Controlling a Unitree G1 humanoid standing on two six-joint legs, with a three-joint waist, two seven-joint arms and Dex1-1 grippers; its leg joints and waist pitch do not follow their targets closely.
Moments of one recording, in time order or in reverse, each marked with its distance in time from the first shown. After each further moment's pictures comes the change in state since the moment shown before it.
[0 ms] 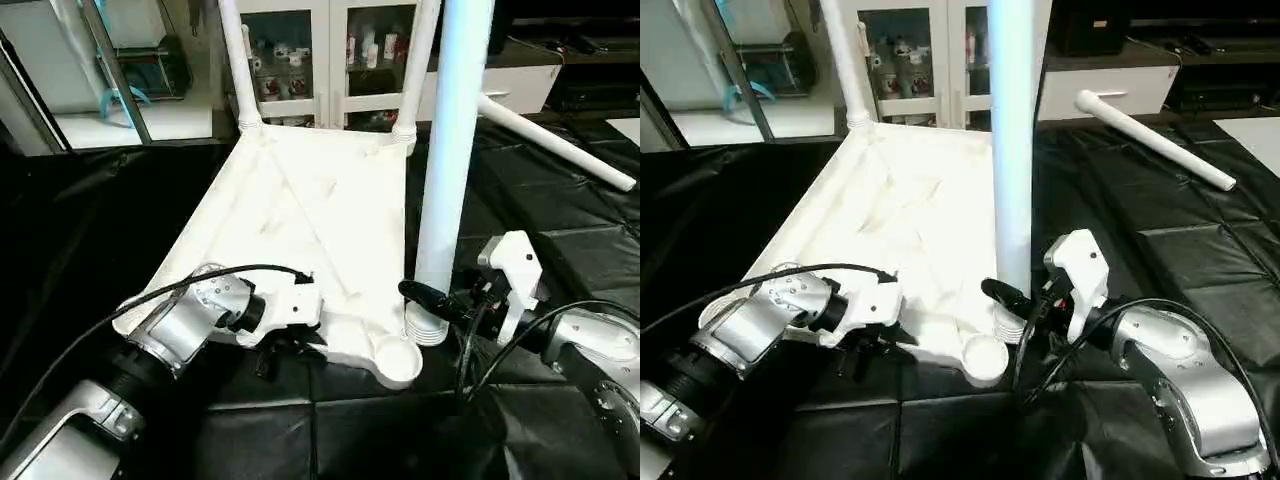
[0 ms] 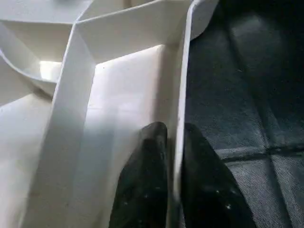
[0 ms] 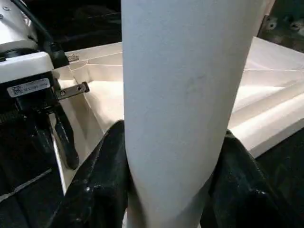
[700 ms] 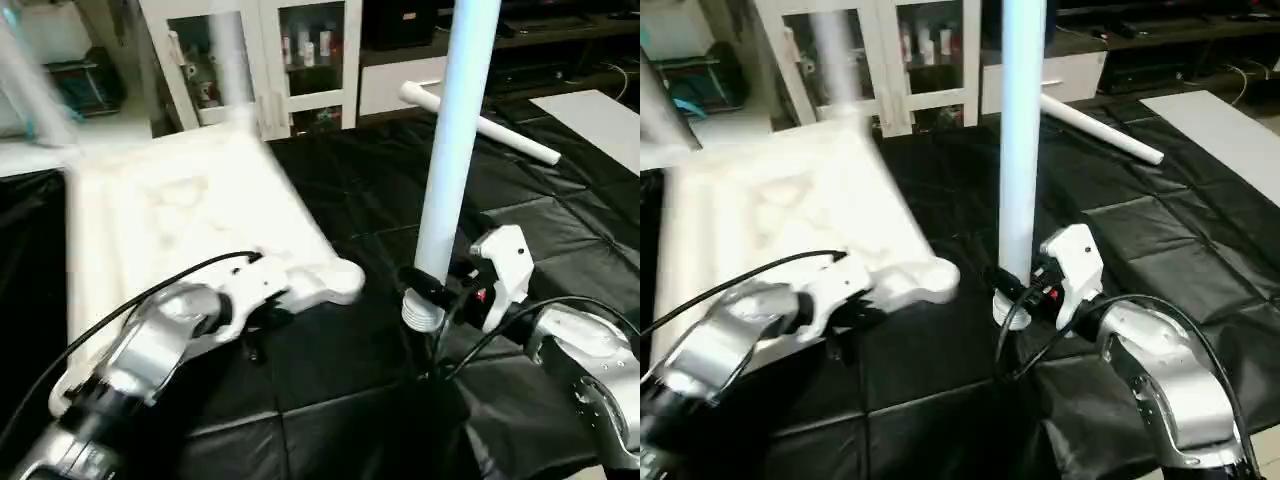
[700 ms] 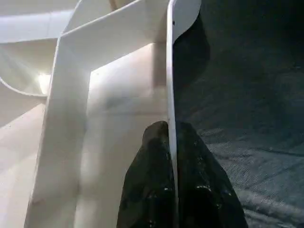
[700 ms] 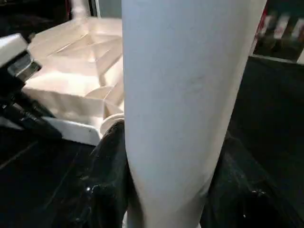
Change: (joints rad) left arm 0.206 0.022 0.204 -0.290 0.052 0.434 0.382; right arm -0.052 0.087 0.012 0.056 -0.044 -0.024 -0.106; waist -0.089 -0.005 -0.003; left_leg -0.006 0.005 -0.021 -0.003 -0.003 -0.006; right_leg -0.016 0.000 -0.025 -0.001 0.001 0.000
